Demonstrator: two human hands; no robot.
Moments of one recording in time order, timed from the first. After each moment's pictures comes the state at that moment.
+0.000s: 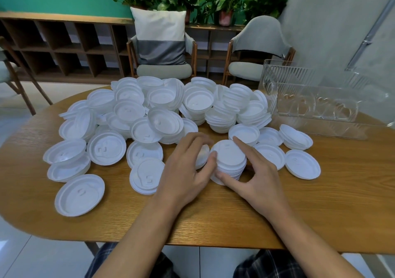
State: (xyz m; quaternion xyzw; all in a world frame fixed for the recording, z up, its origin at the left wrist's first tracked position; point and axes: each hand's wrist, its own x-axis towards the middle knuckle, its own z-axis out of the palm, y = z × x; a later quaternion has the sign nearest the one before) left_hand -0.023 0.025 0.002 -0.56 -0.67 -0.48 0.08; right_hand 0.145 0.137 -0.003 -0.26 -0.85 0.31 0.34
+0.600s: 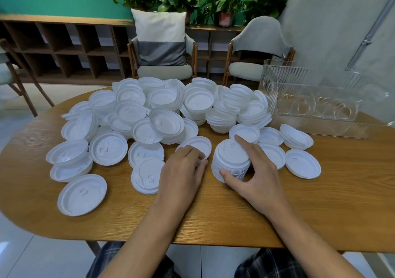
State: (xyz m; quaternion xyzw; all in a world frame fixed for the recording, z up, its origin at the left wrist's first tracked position) left_hand -0.028 0.024 -0.016 -0.51 -0.76 -0.39 0.12; right_hand 0.144 0.140 -0.006 -0.27 -0.86 0.29 0.33
